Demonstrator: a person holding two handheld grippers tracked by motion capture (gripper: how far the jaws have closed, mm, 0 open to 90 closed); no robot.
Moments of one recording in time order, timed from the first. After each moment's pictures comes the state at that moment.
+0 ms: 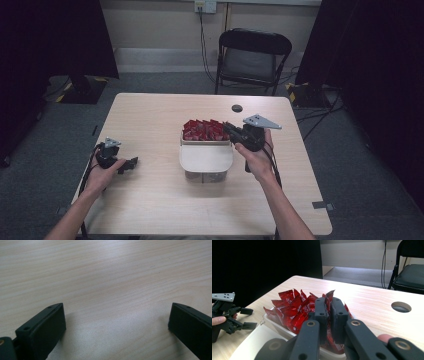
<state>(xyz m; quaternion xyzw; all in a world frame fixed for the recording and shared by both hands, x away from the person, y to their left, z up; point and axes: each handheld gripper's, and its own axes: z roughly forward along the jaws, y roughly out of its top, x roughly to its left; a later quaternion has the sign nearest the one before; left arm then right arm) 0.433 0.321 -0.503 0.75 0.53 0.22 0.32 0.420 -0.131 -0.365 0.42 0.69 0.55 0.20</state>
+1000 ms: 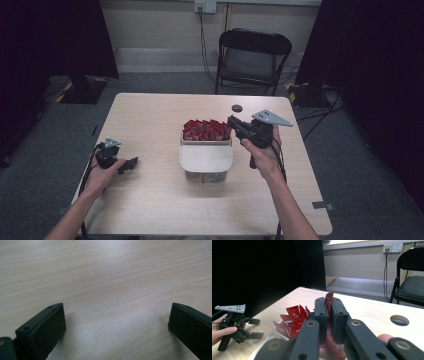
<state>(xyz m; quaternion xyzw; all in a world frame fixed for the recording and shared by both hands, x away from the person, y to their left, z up) 0.433 0.321 -0.503 0.75 0.53 0.22 0.32 0.414 -0.144 -0.341 0.41 0.68 0.58 0.21</state>
